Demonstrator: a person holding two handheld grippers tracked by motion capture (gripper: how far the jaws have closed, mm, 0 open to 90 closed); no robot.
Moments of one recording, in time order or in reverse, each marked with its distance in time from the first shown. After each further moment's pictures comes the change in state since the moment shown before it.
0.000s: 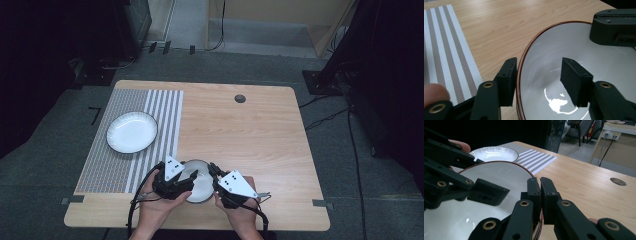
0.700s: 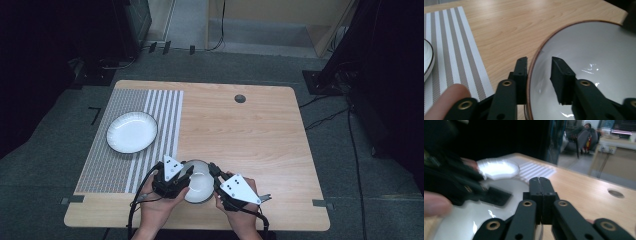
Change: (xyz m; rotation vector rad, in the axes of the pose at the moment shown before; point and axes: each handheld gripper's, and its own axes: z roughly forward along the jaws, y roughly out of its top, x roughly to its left) left arm 0.004 -0.003 0.001 -0.043 0.064 0.000; right arm 0.001 0.005 -0.012 -0.115 0.006 0.013
